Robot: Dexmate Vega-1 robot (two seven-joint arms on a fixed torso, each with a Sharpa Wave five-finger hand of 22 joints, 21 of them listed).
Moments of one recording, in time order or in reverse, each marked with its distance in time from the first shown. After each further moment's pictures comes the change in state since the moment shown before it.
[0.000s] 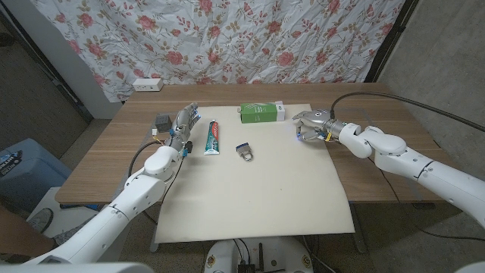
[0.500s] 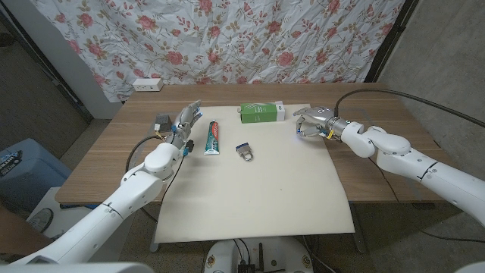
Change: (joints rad) left arm 0.011 0.055 0.013 -0.101 0.096 0.077 0.055; left_hand 0.000 0.000 0.004 -0.004 0.000 -0.009 -0.009 -0.004 0.000 -0.004 -0.004 -0.004 0.000 -0.014 0.002 -0.005 0.000 -0.004 -0.004 -0.006 0.000; right arm -0.034 -0.005 0.043 -0.020 0.069 -0.001 -0.035; right_hand -0.007 0.006 -0.001 0.001 -0.004 0.000 0.000 -0.001 -0.006 0.000 0.000 0.000 0.000 0.003 0.003 0.000 0.005 0.000 0.000 0.000 0.000
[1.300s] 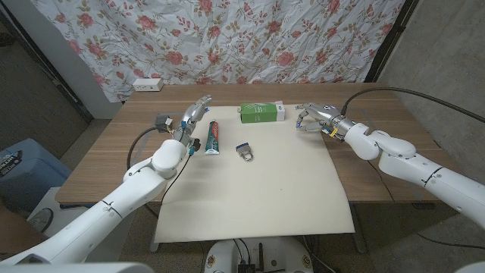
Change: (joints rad) left arm -0.009 0.051 0.055 -0.123 0.229 0.108 0.060; left_hand 0.000 0.000 0.008 0.014 0.000 0.005 -0.010 0.000 -0.002 -0.006 -0.005 0.000 -0.002 -0.001 0.001 0.000 0.005 -0.008 0.000 0.000 0.000; right arm -0.066 0.007 0.068 -0.004 0.128 0.012 -0.098; right_hand -0.007 0.007 0.000 0.000 0.000 0.000 0.000 -0.008 -0.005 0.004 -0.003 0.000 0.000 0.001 0.001 0.004 0.005 0.000 0.000 0.000 0.000
